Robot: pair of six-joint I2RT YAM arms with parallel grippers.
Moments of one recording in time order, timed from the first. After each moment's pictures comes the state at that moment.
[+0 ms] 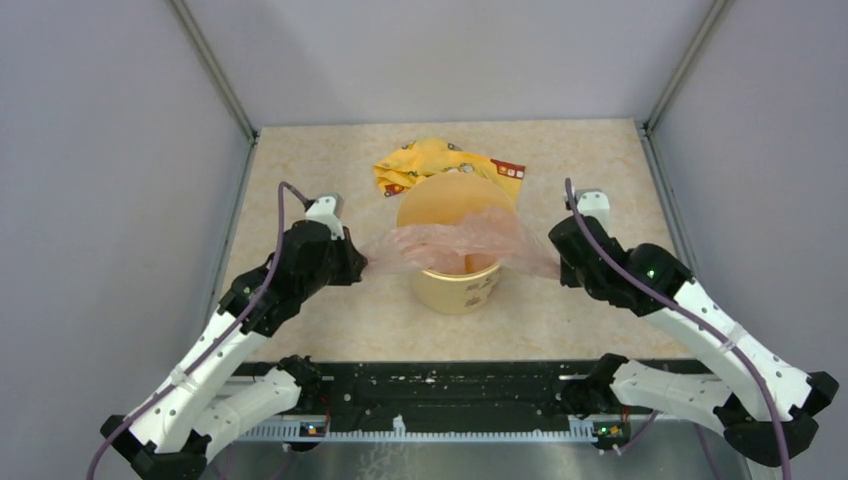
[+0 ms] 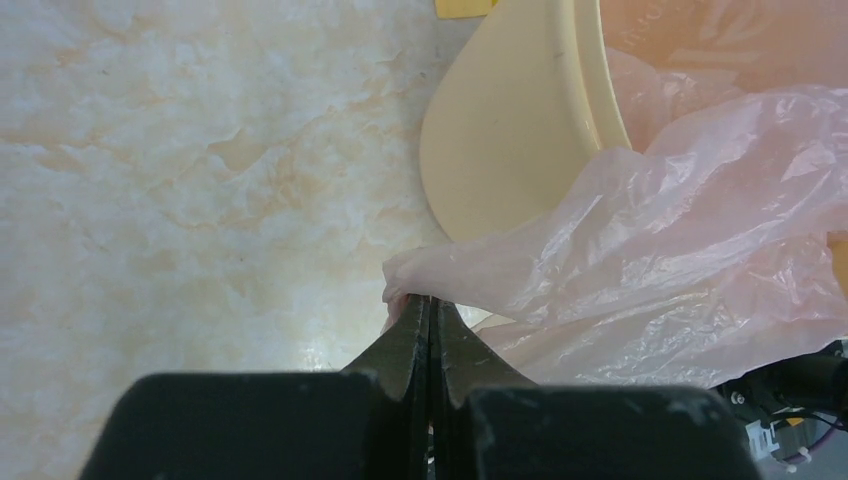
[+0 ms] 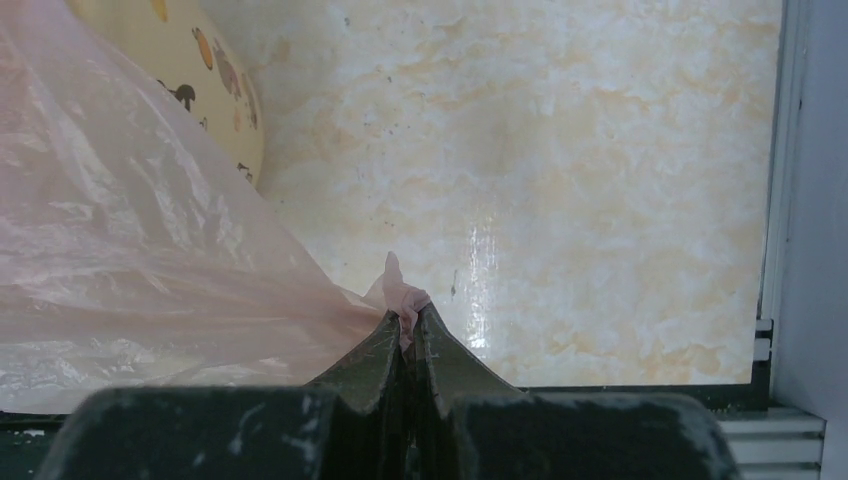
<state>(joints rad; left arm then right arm) -0.62 0.79 0.96 -0.76 -0.14 -0.53 0.80 0.93 1.15 -1.18 0.59 0.55</state>
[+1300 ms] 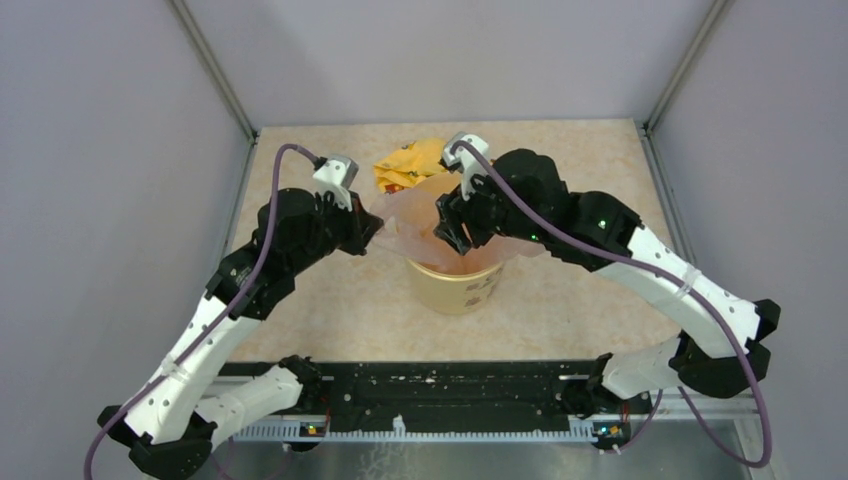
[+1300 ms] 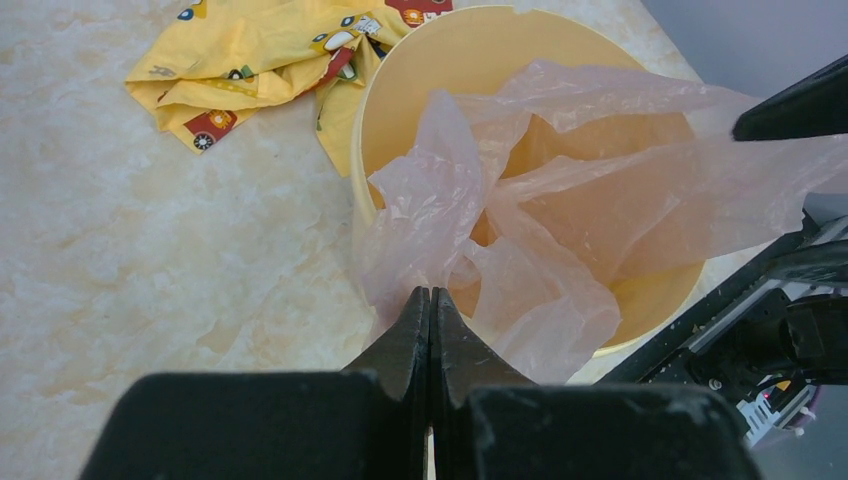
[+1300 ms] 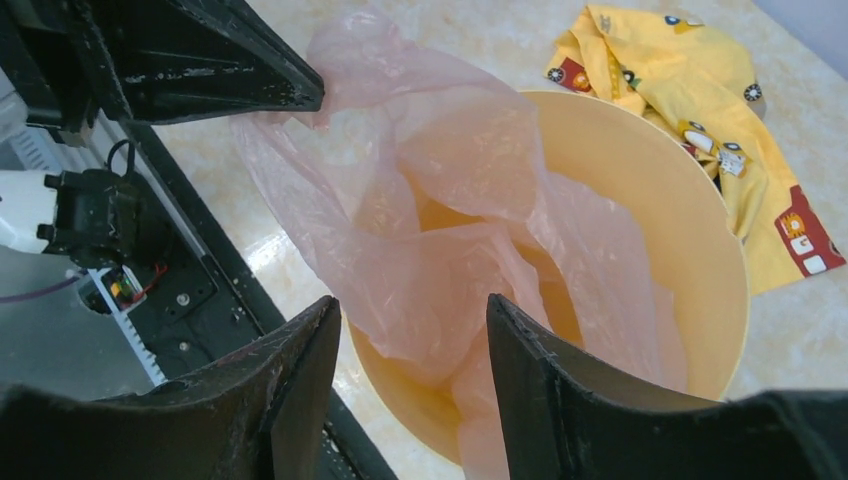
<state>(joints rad) -0.62 0.90 1.20 -0.63 0.03 -0.26 1.03 1.33 1.71 -0.85 0.10 0.09</state>
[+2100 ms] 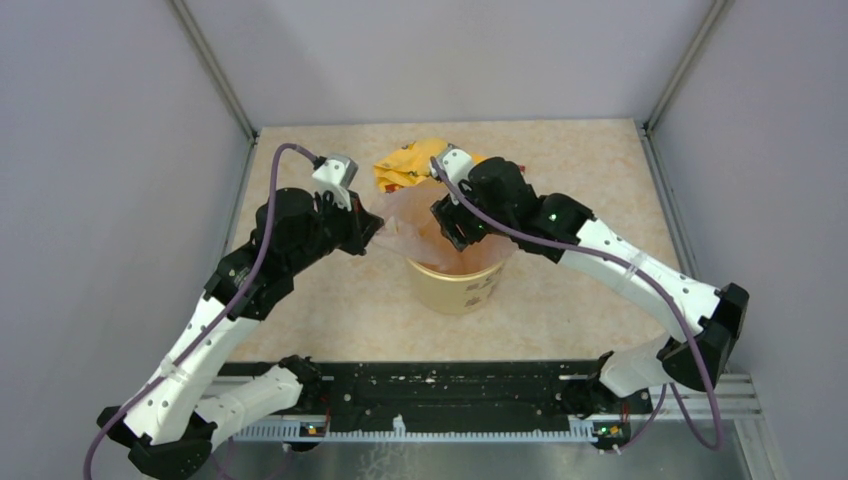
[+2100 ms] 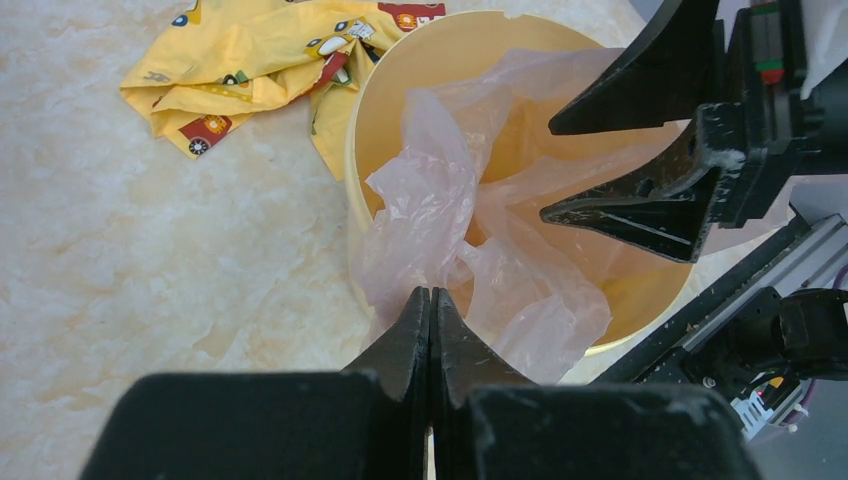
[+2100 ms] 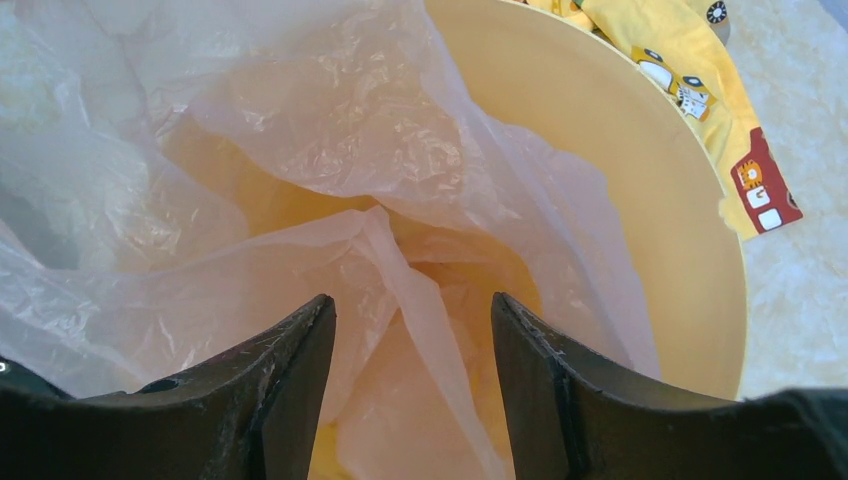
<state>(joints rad) -0.62 0.90 1.21 -0.63 0.04 -0.26 0.89 1.40 1.46 -0.66 0.09 -0.04</state>
